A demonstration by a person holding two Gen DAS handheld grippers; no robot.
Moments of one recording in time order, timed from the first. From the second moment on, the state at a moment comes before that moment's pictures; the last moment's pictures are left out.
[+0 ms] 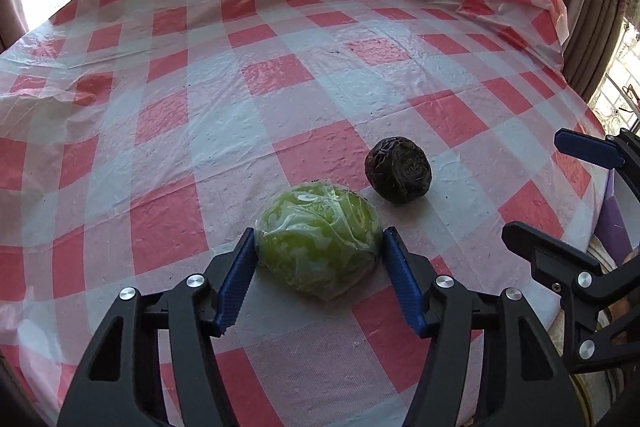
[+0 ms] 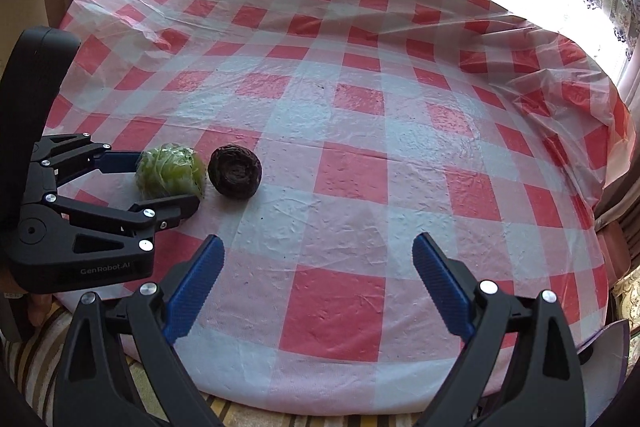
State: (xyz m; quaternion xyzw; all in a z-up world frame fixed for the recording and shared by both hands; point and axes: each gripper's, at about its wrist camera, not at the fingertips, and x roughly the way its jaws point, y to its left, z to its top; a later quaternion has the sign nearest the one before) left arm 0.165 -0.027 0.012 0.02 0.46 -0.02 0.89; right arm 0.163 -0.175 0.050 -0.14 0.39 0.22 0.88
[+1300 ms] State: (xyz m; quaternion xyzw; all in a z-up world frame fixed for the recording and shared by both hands) left arm 0.114 0.014 0.010 -0.03 0.45 0.06 0.89; right arm 0.195 -0.127 0.025 -0.14 0.43 0.28 0.85
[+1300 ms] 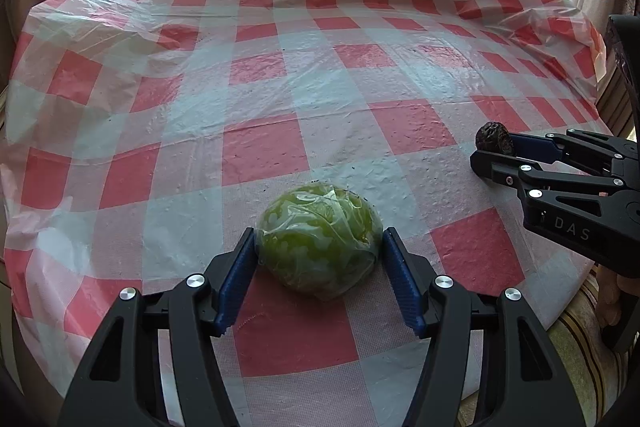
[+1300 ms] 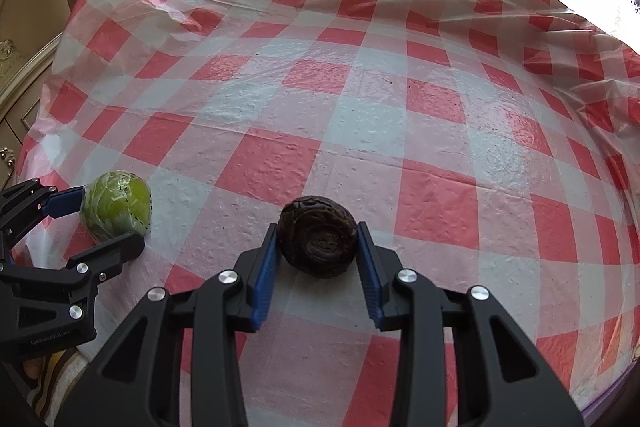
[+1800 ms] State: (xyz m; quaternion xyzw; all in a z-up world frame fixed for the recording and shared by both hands) left arm 0.104 0.001 0.021 -0.02 0.44 0.05 0.89; right arm 0.169 -0.167 0.031 -0.13 0.43 0.26 0.85
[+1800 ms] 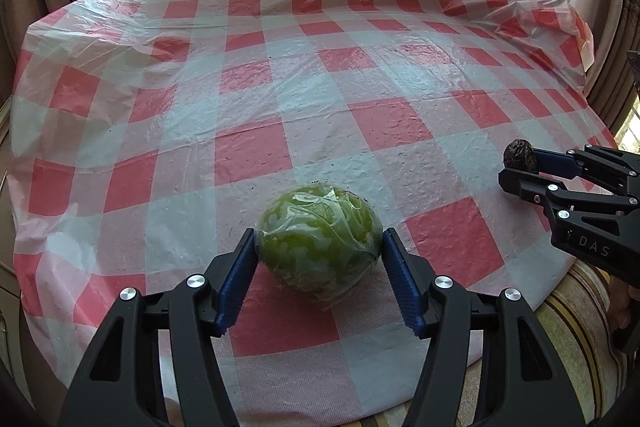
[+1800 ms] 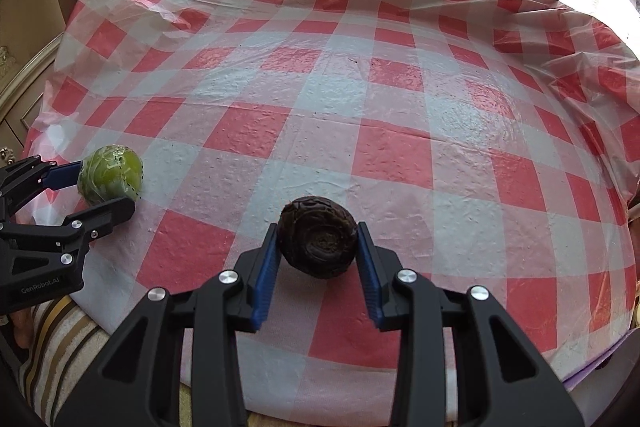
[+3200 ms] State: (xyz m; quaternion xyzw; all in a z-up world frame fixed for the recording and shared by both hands) left arm 0.083 -0.073 0.054 0.06 0.42 -0.01 0.90; right arm 0.115 -0.273 0.046 -0.10 0.43 0.23 0.87
